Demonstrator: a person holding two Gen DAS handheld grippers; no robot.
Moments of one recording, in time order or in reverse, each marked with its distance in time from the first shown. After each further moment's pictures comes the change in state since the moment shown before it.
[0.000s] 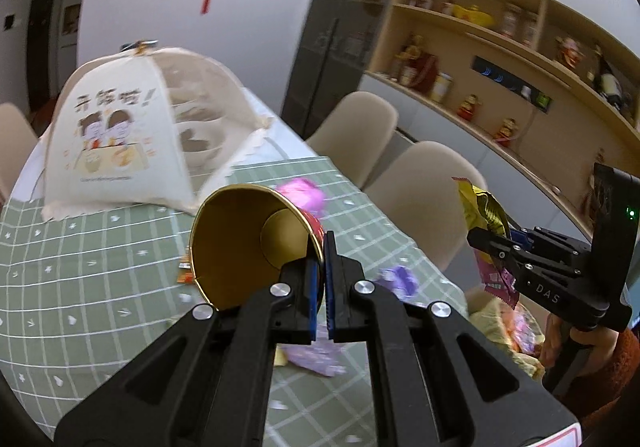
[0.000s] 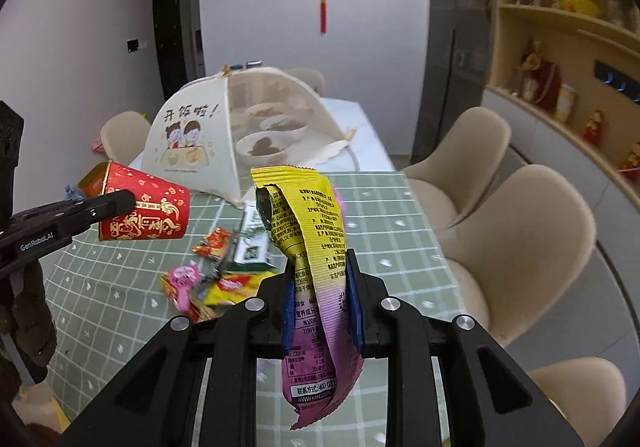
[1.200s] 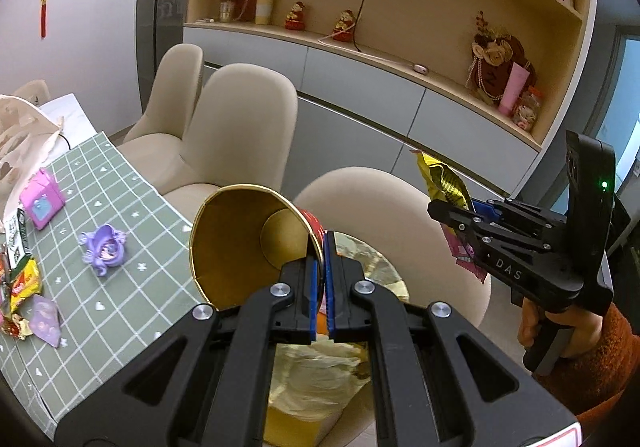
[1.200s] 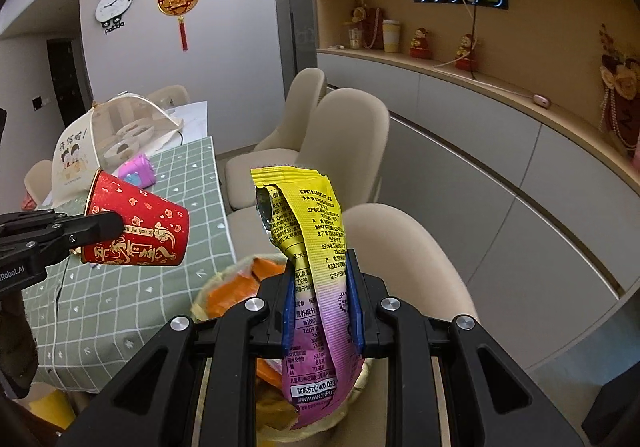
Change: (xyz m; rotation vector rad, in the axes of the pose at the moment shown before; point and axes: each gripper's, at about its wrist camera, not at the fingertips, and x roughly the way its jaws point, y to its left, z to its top) left arm 0.074 -0.394 -0.112 0.317 0.201 -0.291; right arm -0.184 -0.275 -0.204 0.282 0.003 -0.281
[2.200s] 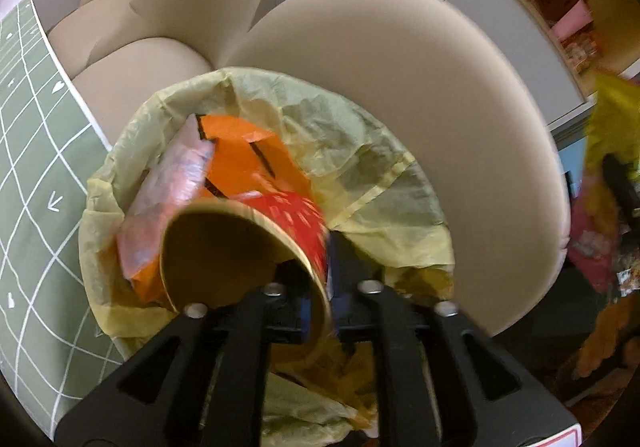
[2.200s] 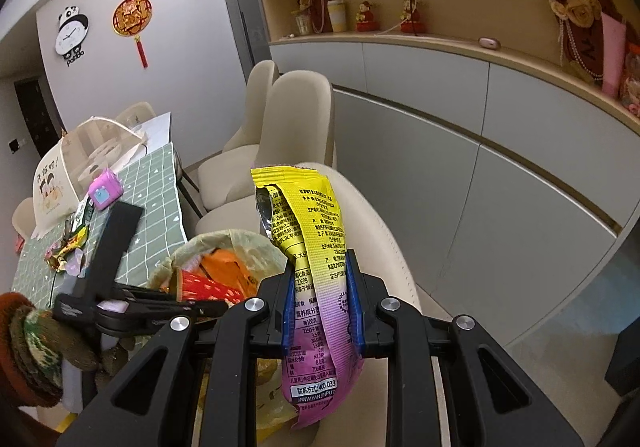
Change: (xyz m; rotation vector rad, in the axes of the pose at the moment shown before) left arm 0.198 0.004 -0.050 -0.163 0.474 -0.130; right arm 0.008 -0.068 -0.044 0.161 0.031 -0.042
